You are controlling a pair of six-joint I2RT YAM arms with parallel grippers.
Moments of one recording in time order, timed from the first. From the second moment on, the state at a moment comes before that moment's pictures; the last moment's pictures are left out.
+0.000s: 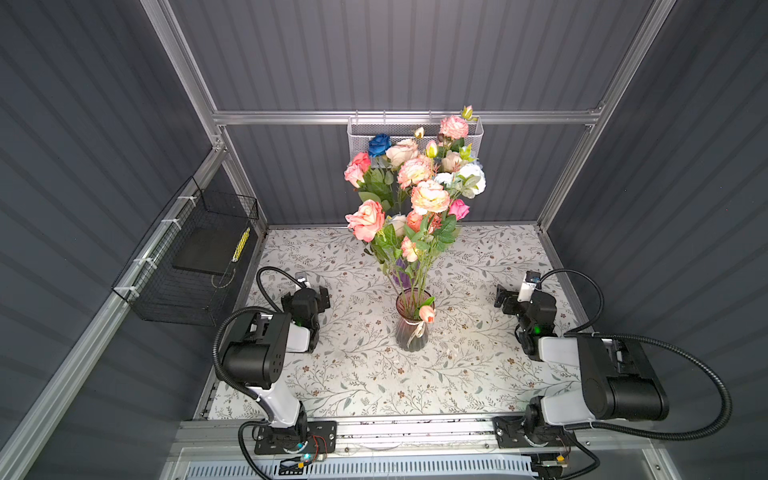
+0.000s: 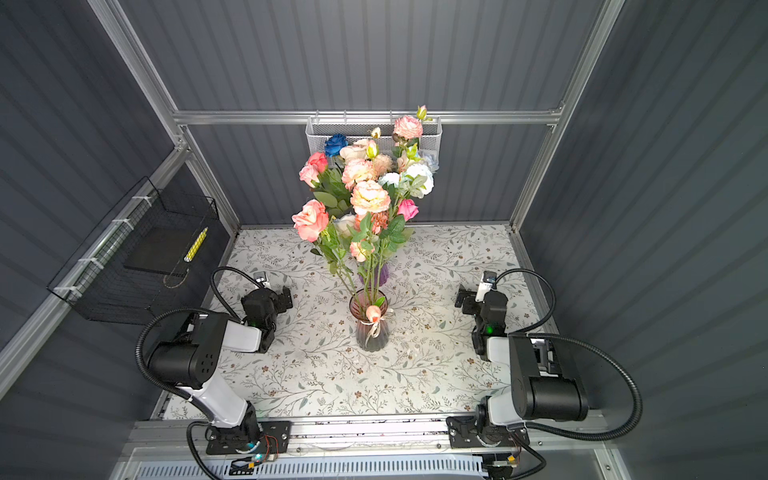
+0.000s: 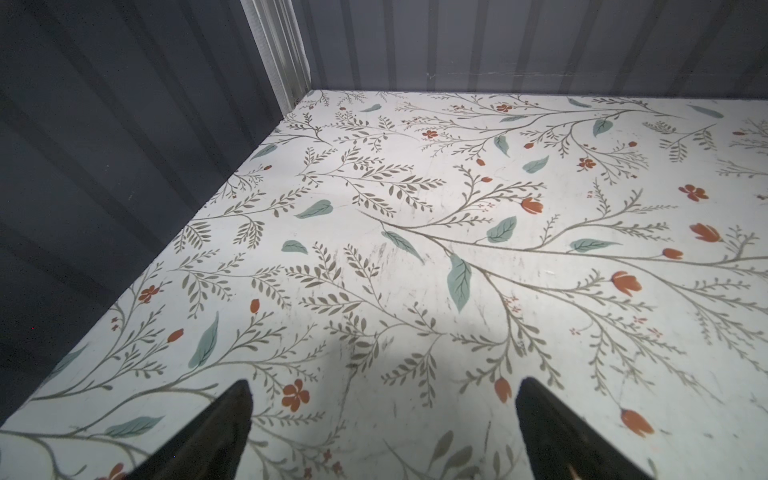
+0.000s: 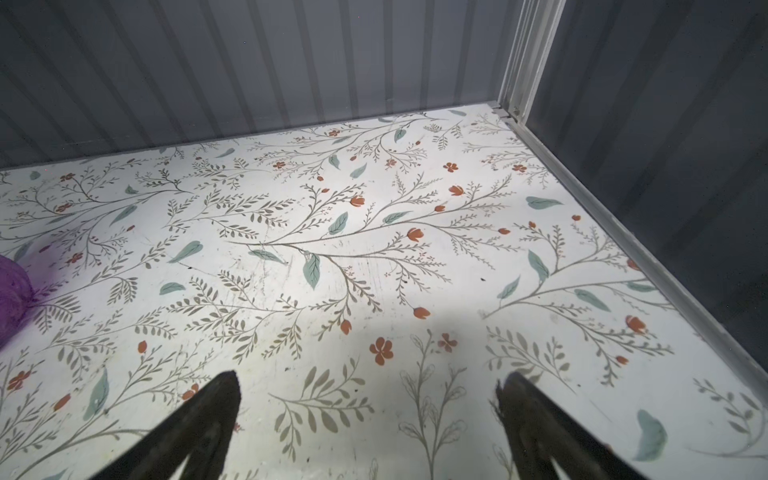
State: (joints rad) left arm -0.10 1.71 0.46 0.84 -0.35 -0.04; right arm -0.06 1.45 0.33 0.80 0.01 0.06
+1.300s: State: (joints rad) left arm -0.10 1.71 0.46 0.84 -0.35 -0.04; right arm -0.06 1.45 0.33 0.86 0.02 0.07
